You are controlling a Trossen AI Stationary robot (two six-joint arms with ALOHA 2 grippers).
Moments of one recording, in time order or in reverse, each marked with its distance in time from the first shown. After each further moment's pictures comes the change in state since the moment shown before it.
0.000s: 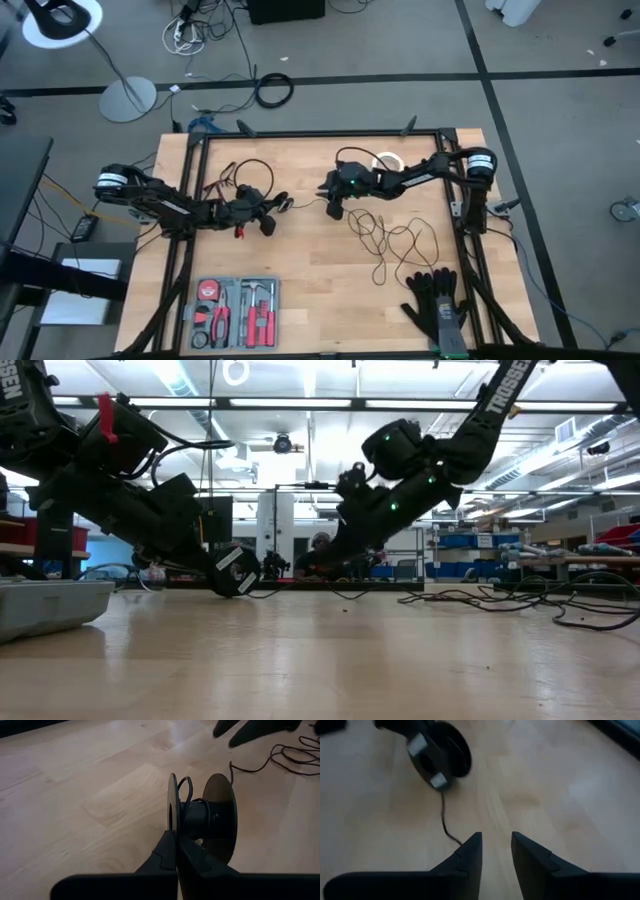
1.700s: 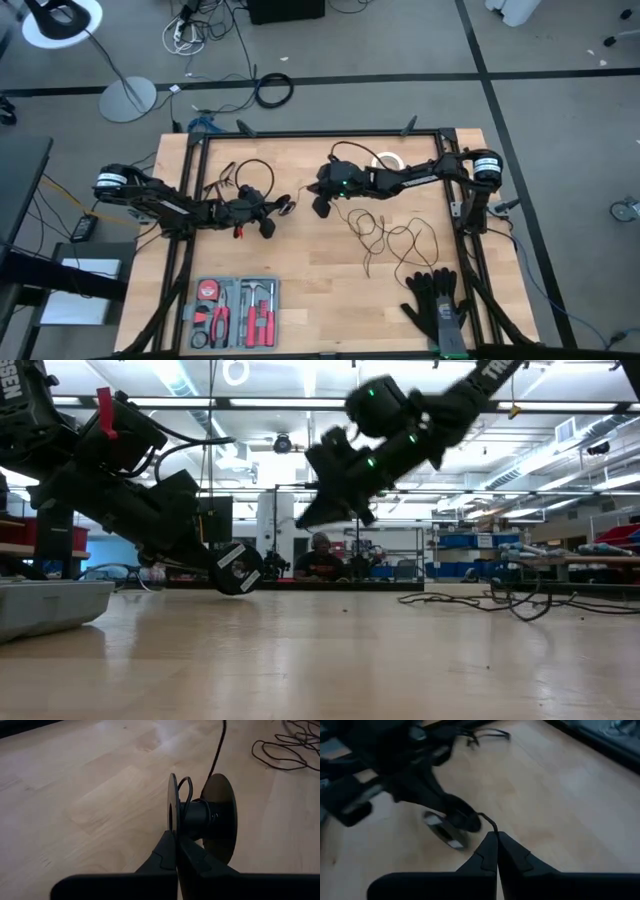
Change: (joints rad) left arm 0.000 0.000 0.000 0.027 0.059 0.054; right arm 0.080 -0.061 0.191 -0.210 0.116 0.244
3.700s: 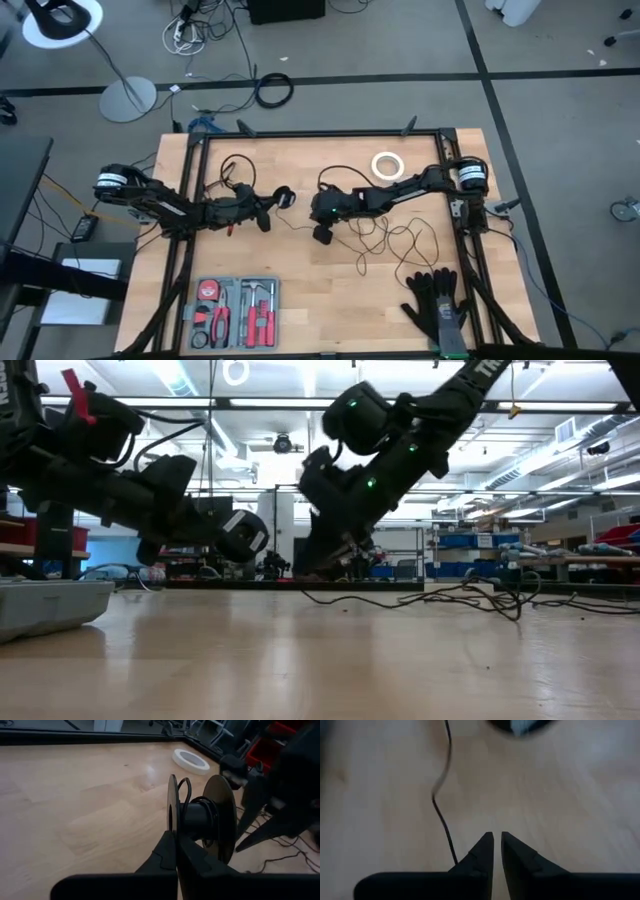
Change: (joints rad) left arm 0.000 0.000 -0.089 0.328 -0.035 -0.158; right arm 0.129 0.108 0.019 -0.108 -0.001 0.017
